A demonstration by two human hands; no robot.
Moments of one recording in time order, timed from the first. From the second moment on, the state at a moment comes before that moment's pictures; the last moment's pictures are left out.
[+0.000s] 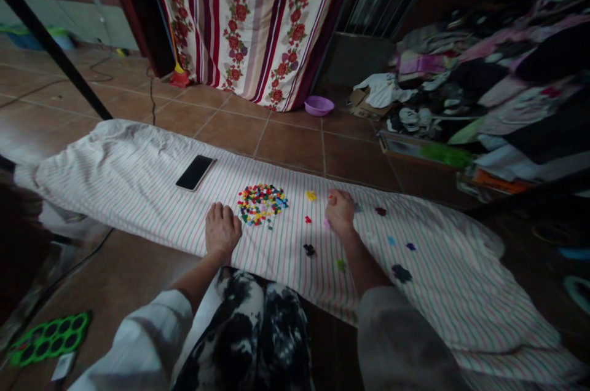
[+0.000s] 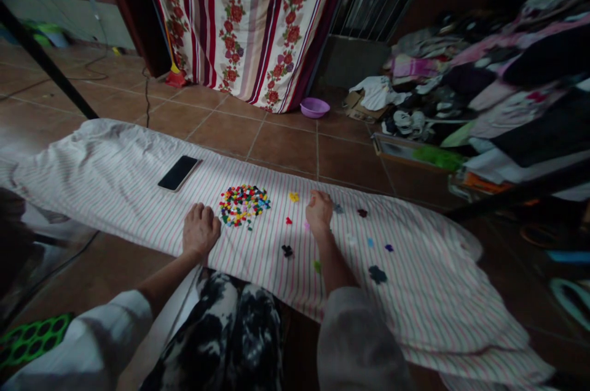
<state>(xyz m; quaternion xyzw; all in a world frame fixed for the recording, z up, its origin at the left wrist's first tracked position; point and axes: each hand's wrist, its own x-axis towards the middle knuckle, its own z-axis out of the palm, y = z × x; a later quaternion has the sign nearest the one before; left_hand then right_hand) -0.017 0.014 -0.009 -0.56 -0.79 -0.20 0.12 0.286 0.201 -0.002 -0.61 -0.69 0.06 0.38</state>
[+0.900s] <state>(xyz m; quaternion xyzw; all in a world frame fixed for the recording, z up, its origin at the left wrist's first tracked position) -0.014 0.015 -0.005 -0.56 -0.80 -0.21 0.12 0.074 0.144 0.017 -0.44 -0.88 0.11 0.12</state>
